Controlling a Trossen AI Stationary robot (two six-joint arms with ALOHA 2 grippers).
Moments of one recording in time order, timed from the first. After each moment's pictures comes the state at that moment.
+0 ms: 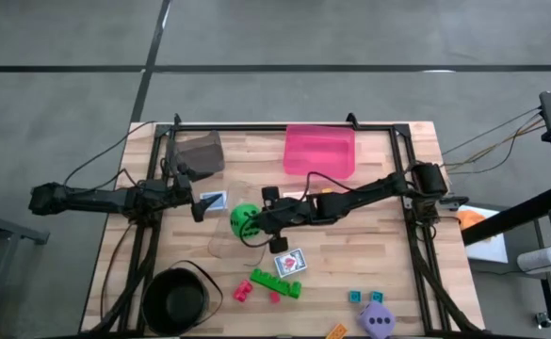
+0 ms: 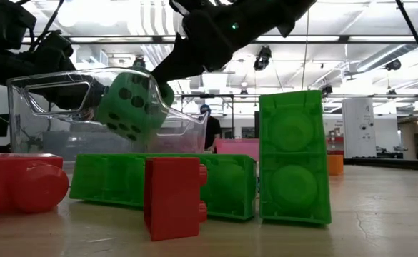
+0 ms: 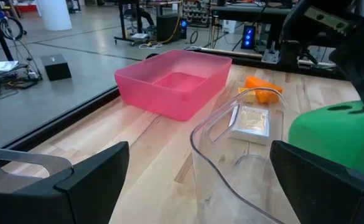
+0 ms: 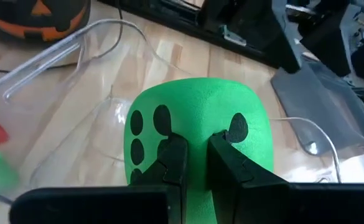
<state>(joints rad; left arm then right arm) 0.02 0.33 0.02 0.10 -0.37 -0.09 0.14 1.93 1.29 0.11 0.15 -0.23</state>
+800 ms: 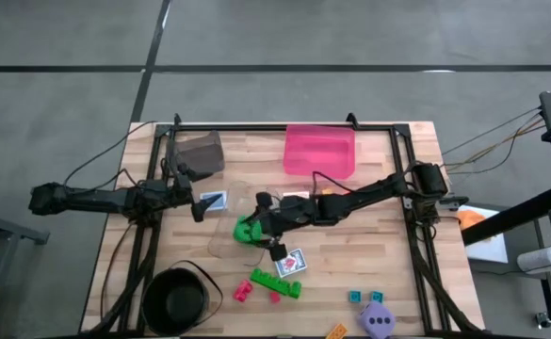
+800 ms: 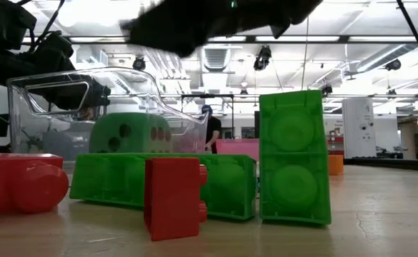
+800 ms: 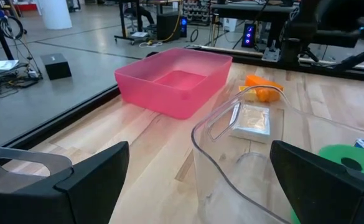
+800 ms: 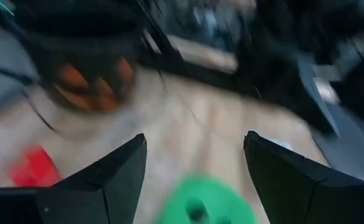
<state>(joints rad) 0.02 0.33 0.02 0.09 -0.37 -0.09 0.15 1.93 1.26 0.39 -0.07 -0.17</state>
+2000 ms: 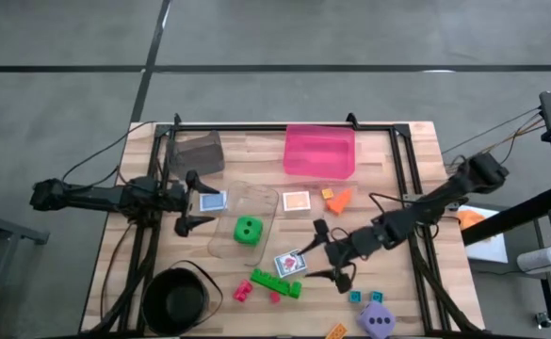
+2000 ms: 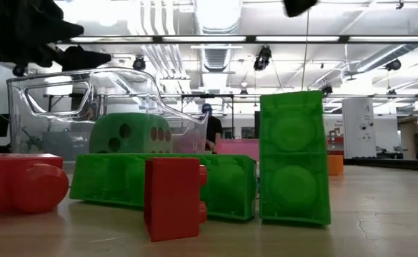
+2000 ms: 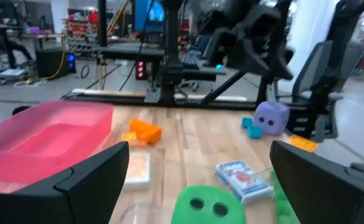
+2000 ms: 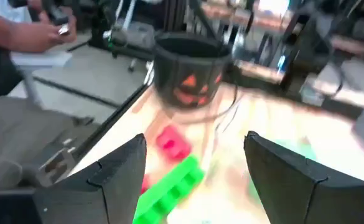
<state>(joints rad) -0.04 0.33 0.11 0.17 0.04 -0.06 0.50 1.42 0.80 0.30 0.18 0.01</state>
